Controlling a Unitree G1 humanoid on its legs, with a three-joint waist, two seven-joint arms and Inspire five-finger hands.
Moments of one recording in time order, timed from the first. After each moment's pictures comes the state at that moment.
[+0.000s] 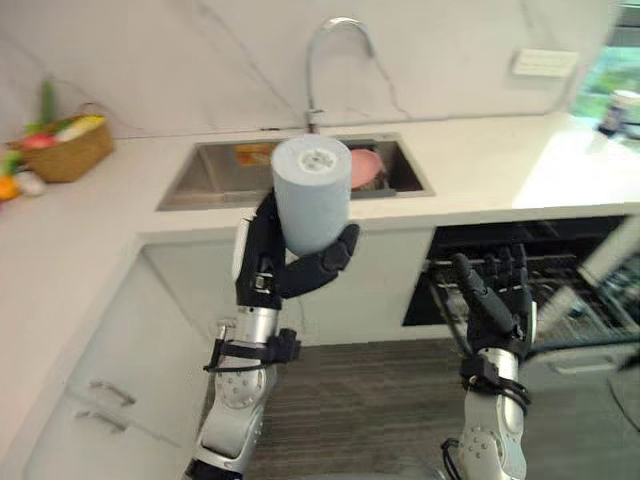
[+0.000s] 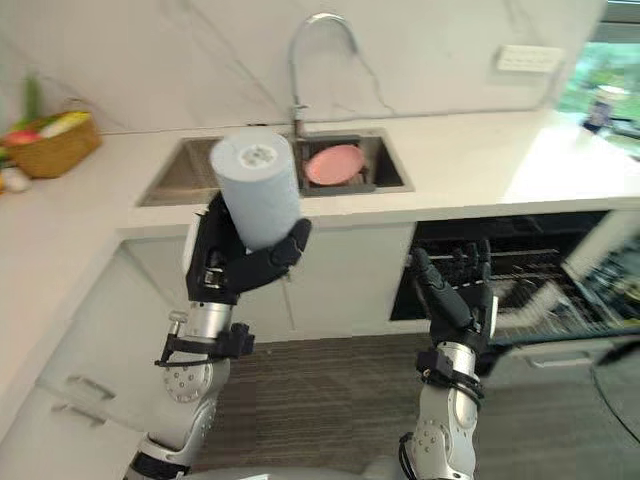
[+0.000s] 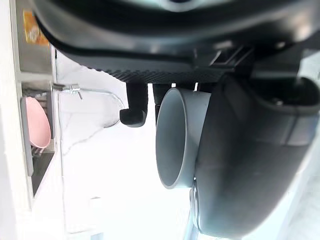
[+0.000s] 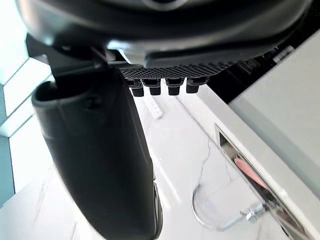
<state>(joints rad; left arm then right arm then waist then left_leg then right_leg) 0.01 0.10 -0.19 -0.21 -0.08 -0.36 0.21 0.16 0.02 -0.15 0.00 0.63 -0.33 0.00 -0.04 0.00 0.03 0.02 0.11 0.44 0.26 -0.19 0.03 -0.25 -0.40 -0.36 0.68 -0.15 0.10</state>
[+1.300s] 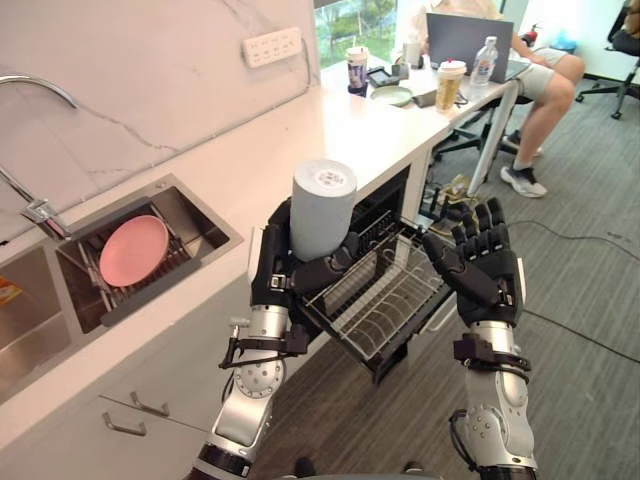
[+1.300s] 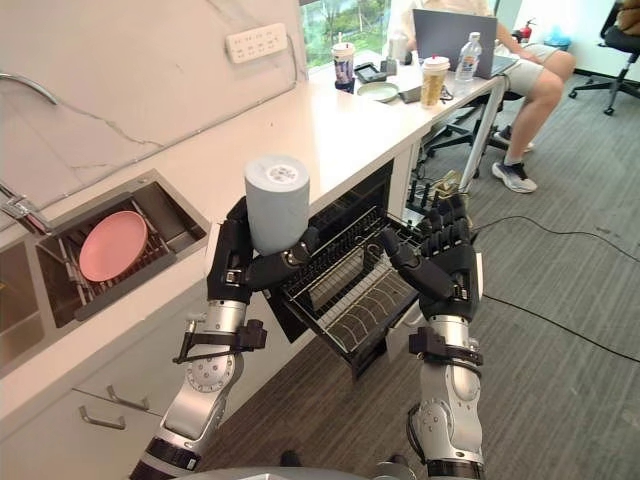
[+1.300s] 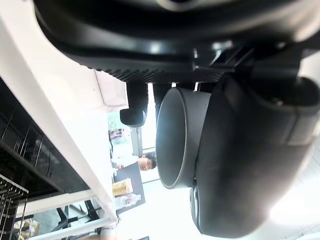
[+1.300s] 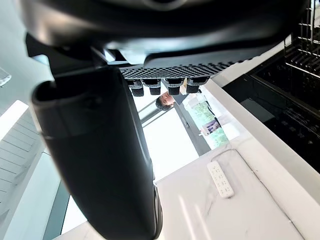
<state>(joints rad) 0.00 0.08 -0.27 -0.10 0.04 -0.31 0.29 0.10 -0.05 -0.09 -0.06 0.58 -0.27 0.09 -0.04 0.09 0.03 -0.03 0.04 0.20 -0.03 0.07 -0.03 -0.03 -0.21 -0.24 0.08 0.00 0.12</state>
